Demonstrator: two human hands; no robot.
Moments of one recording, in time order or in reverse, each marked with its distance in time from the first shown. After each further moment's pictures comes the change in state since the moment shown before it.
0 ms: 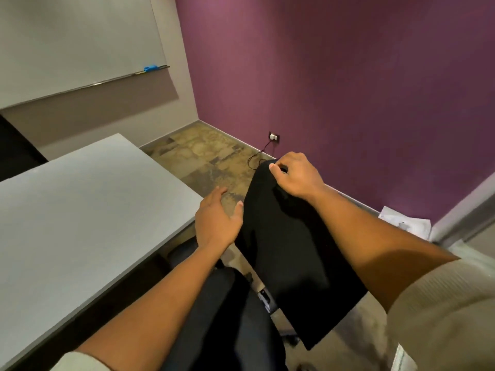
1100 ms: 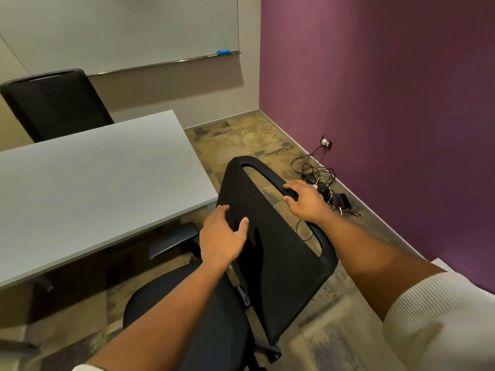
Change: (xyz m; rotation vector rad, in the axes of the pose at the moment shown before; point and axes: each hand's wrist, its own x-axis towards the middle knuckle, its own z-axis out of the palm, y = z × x) left_hand -0.019 0.069 0.101 0.104 0.123 -0.375; right_hand 0.058 0.139 0.012 0.139 -0.353 -0.236
